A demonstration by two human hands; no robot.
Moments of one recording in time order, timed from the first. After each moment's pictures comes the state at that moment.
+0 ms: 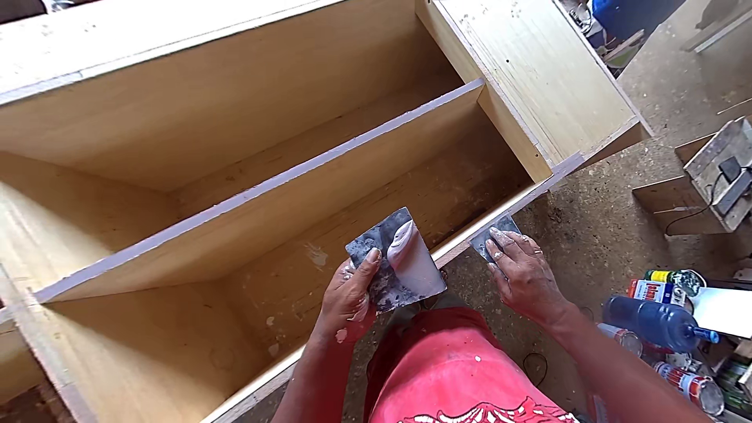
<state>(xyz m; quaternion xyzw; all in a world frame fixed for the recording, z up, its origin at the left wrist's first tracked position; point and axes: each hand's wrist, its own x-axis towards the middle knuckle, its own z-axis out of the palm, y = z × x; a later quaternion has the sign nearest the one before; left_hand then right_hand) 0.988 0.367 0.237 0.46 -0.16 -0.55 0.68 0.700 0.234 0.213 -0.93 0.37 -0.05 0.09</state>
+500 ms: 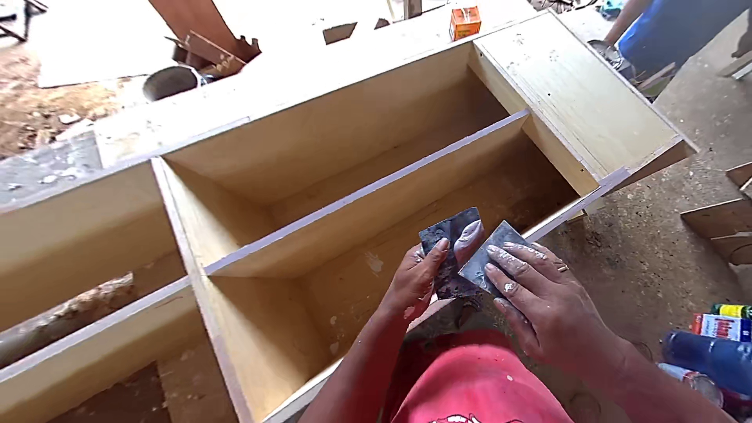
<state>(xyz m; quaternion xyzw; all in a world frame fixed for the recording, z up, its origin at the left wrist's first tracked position) 1.029 0.382 0.257 0.43 -0.25 -0.60 0.62 0.806 0.323 0.314 -0.95 0.23 -0.17 0.10</state>
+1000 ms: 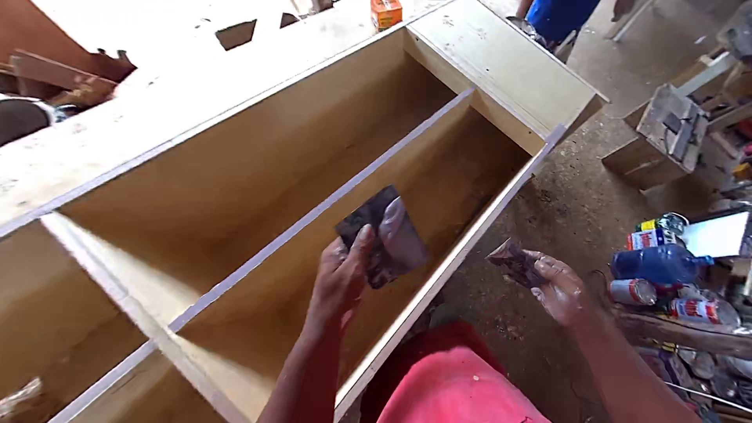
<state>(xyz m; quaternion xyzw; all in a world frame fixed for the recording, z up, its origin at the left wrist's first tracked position) 1.125 0.424 0.281 0.55 -0.37 -0.50 0.56 0.761 0.396 0.257 -0.48 0.43 -0.38 0.66</state>
